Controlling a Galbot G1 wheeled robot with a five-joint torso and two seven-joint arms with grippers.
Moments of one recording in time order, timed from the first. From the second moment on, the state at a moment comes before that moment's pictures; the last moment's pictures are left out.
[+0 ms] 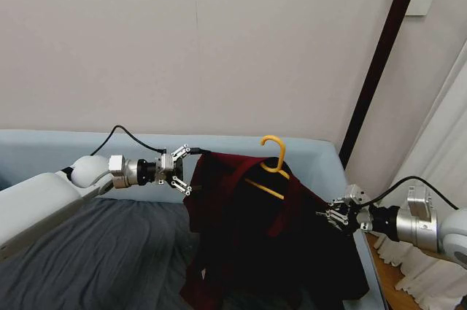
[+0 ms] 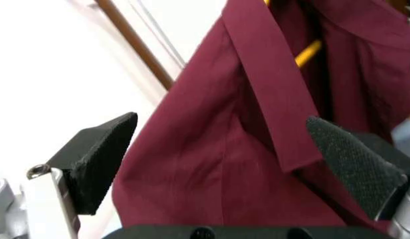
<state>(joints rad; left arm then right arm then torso) -0.06 -0.50 0.77 -1.47 -0.91 -0.61 0.73 -0.87 0.12 0.10 2.08 1.14 -0.20 -0.36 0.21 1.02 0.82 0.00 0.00</state>
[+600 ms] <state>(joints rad) 0.33 -0.46 0.55 -1.73 -0.72 -0.60 0.13 -0.85 0.16 0.18 2.15 1.32 -0.37 -0.03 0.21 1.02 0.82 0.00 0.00</state>
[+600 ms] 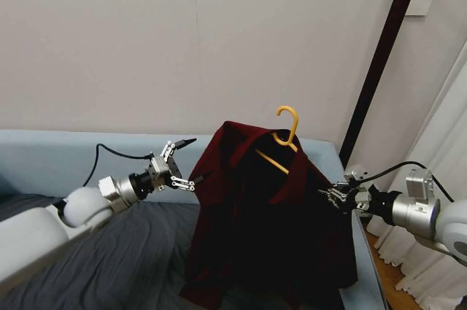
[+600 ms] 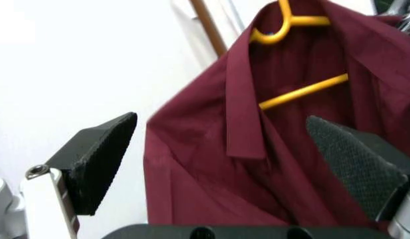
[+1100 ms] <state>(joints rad) 0.57 -0.82 0.42 -1.69 -0.54 -0.48 -0.19 -0.87 0.22 0.22 2.27 1.44 -0.47 0.16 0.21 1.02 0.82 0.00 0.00</state>
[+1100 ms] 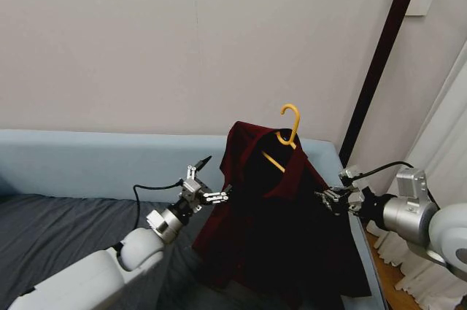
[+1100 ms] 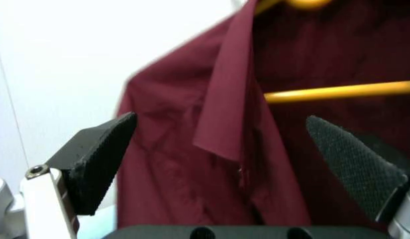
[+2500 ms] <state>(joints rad) 0.39 -0.93 0.49 -1.53 -0.51 -0.44 -0.30 -0.86 0.23 0.21 2.27 1.43 -0.46 0.17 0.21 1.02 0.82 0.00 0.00</state>
